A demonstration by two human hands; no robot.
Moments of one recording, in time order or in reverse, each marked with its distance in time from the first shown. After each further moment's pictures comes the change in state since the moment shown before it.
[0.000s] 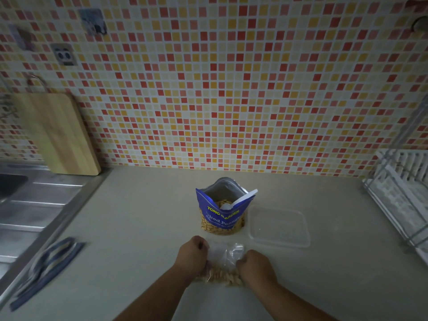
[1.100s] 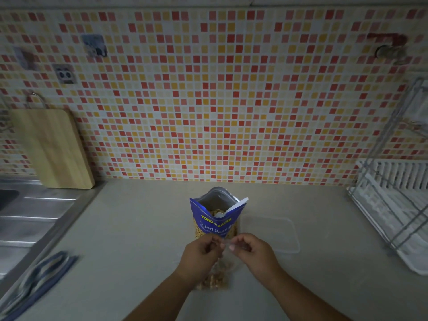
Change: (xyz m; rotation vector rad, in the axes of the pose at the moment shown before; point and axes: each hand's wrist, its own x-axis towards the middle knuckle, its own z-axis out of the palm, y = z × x) left_hand -0.031 0.034 0.005 -0.178 -0.094 0.399; right_hand -0.002 0.003 -0.043 0.641 0.034 -0.422
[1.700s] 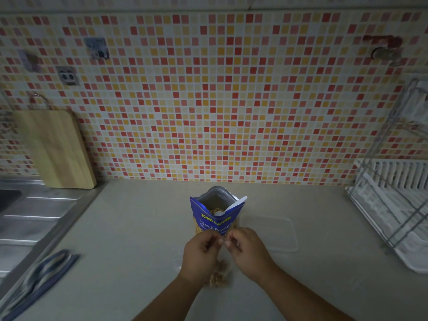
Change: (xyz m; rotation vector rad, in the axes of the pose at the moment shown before) left_hand -0.007 0.006 0.012 0.031 0.228 0.209; right_hand 0.001 -0.016 0.006 -0.461 0.023 -0.331
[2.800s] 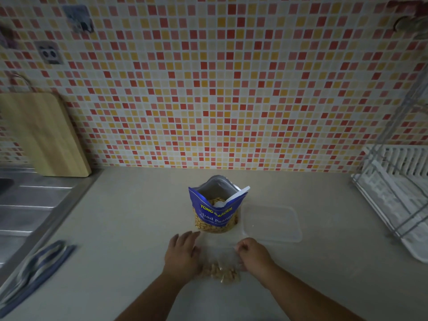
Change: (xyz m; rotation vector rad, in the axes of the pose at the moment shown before) left_hand 0.015 -0.112 -0.025 0.877 -0.135 0.248; right_hand -0.009 0.058 0.042 0.280 -0.212 0.728
